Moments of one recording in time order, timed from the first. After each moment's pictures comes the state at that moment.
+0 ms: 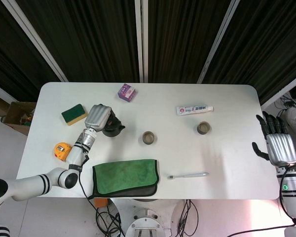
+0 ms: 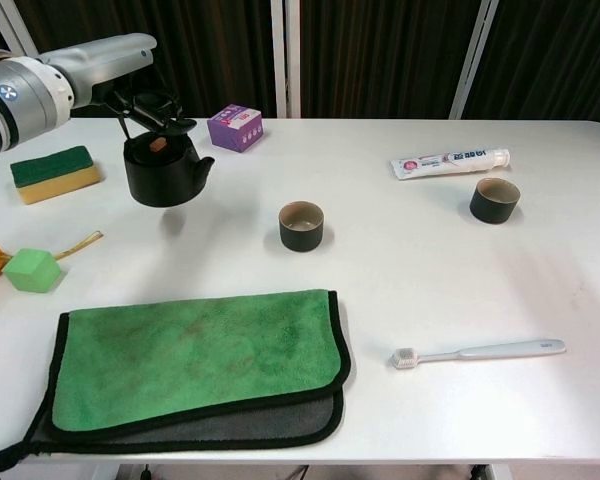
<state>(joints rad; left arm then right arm) -0.86 -1.58 -0.20 -1.33 0.99 0.99 0.18 0.25 -1.11 0.14 -1.58 -1.38 1.33 -0.05</state>
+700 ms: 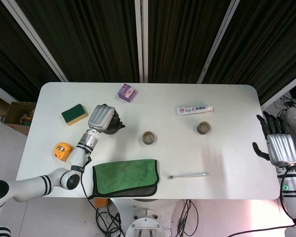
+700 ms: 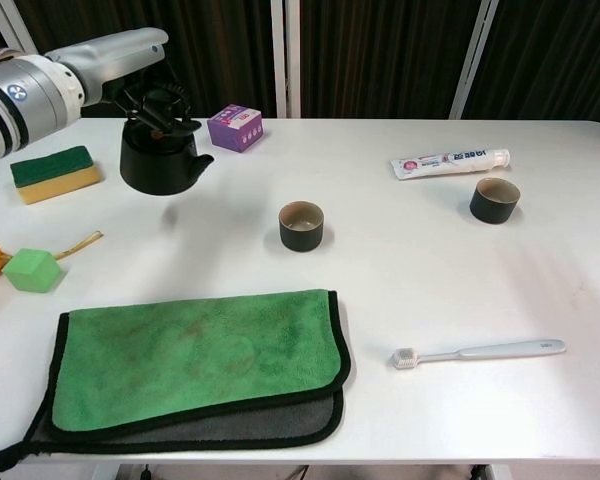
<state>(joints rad) -0.85 -1.60 -0.24 -1.34 1.04 0.99 0.19 0.25 -1.11 0.14 -1.58 -1.38 1.33 -0.05</state>
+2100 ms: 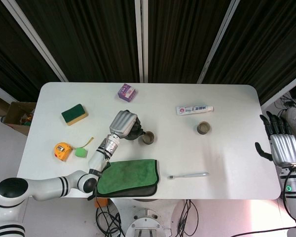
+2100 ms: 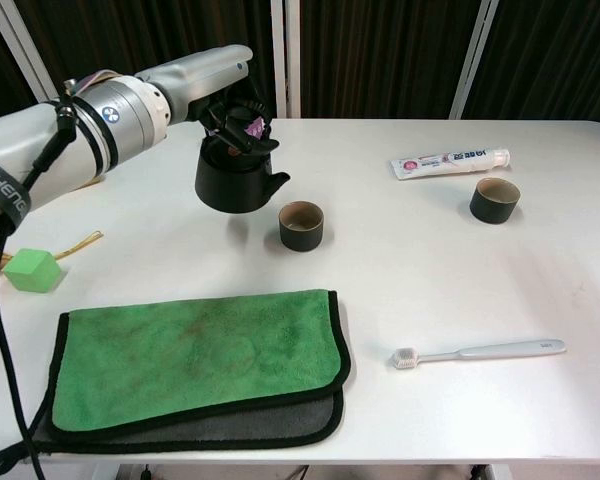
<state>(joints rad) -0.92 -1.74 -0.29 -1.33 1.05 0.96 0.24 0.24 -1.10 0.14 -1.58 -1.39 1.34 -0.03</state>
